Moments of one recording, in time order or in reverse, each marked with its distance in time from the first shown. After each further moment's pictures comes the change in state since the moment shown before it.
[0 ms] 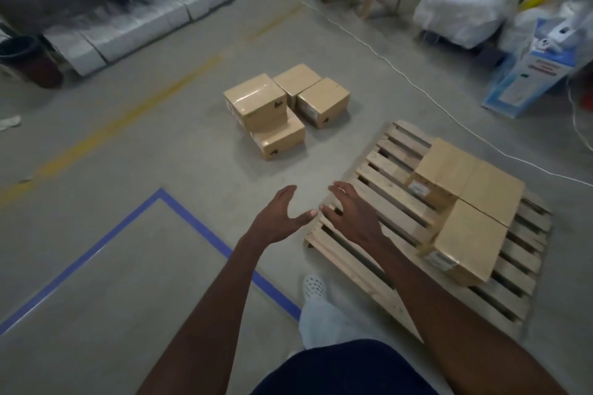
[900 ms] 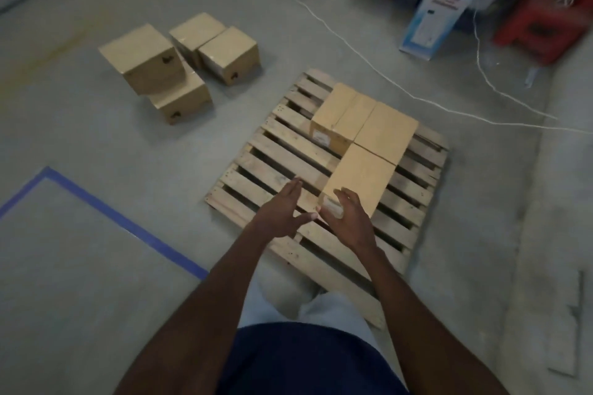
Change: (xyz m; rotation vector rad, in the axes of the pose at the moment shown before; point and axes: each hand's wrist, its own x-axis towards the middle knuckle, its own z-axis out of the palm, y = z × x) left_hand 0.025 0.254 0.382 0.262 -0.273 0.199; right_hand -0.223 0.372 -0.127 0.225 0.011 0.437
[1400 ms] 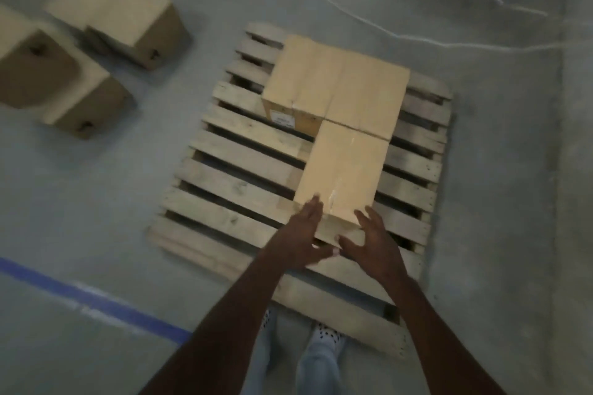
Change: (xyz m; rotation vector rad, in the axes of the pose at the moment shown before) left_hand 0.254 -0.025 0.172 0.034 -0.320 0.085; right_hand 0.166 0.243 0.063 -0.019 -0.036 0.248
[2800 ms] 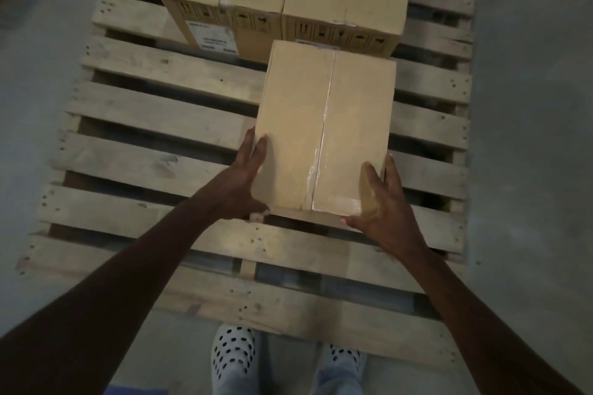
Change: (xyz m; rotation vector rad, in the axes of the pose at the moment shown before) left_hand 0.205 -0.196 0.084 0.140 -0.055 0.101; right_hand 0.144 0.177 0.161 0.056 0.168 -0.052
